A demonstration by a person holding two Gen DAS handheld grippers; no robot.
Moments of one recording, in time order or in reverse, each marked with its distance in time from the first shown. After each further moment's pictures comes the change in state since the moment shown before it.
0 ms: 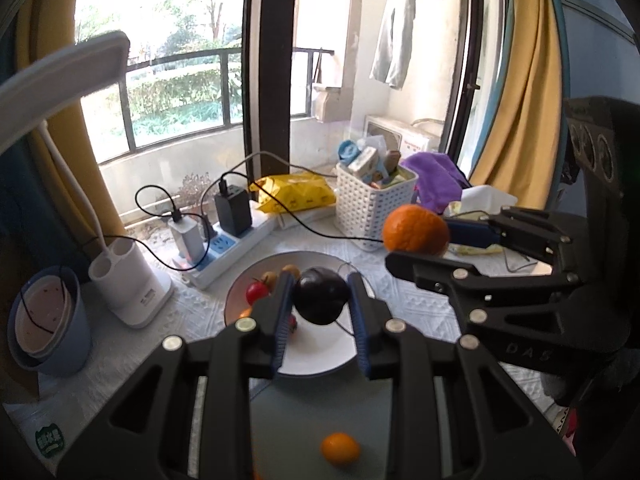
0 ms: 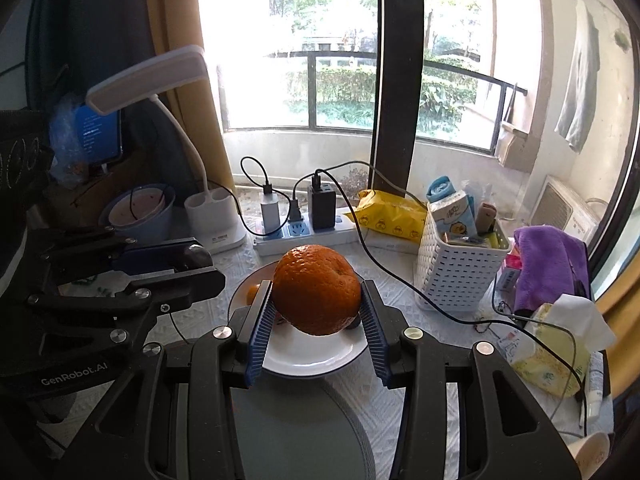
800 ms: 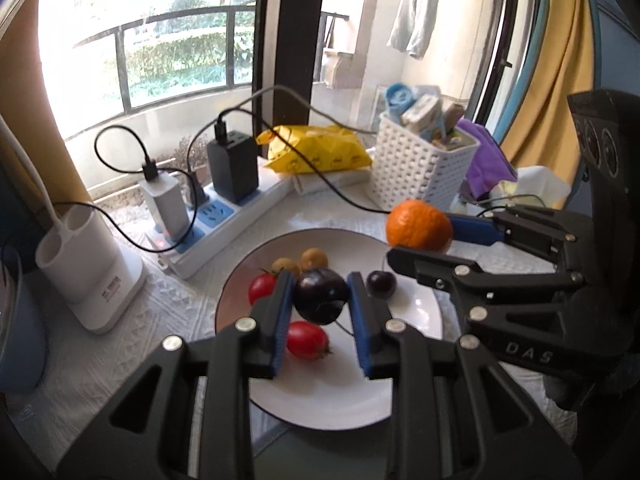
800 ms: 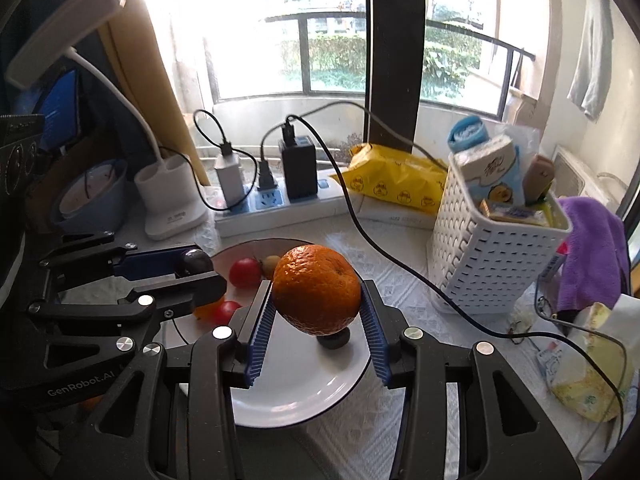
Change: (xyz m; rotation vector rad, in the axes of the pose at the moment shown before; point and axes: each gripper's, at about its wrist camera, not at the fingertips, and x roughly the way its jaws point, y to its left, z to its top) left arm 0.104 0.039 -0.009 -0.056 0.123 -0.009; right arm 0.108 -0.032 -0.006 0.034 0.120 0.013
